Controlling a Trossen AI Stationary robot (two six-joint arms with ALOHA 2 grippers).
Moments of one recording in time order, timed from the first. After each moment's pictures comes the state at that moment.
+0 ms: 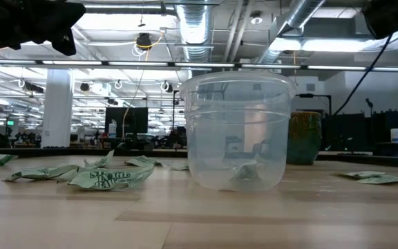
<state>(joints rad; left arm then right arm) -0.08 0.09 0.03 0.38 -0.04 0.08 0.66 1.25 0.91 -0.99 0.10 1.52</state>
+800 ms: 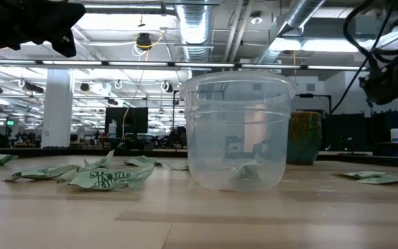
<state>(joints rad) -0.08 0.09 0.03 0.37 -0.04 0.04 0.59 1.50 0.75 -0.74 -0.03 1.51</state>
